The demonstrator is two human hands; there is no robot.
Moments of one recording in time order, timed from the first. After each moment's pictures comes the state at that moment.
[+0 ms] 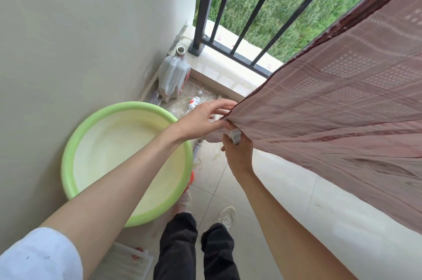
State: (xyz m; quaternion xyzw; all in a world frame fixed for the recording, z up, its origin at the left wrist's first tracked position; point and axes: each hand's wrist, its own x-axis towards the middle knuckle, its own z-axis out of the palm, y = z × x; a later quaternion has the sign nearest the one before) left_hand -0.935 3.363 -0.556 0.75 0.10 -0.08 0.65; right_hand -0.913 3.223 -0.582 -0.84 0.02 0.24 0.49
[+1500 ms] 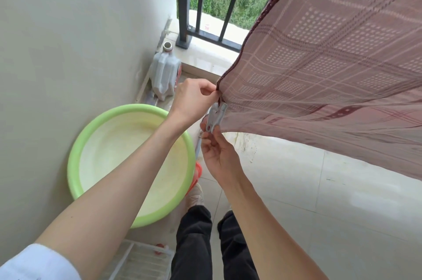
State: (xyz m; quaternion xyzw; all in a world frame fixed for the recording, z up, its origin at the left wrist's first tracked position) left_hand -0.920 3.354 -0.526 0.79 0.29 0.01 0.54; right_hand -0.952 3.231 -0.558 -0.28 0.33 0.40 0.81
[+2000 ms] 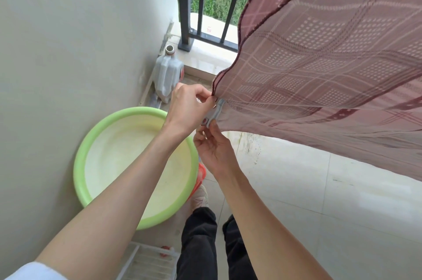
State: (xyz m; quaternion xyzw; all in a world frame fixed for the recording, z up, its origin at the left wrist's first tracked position) left_hand -0.936 3.350 -0.511 0.83 0.30 0.02 0.47; right_hand -0.949 3.249 -0.558 -0.24 0.31 0.41 0.82
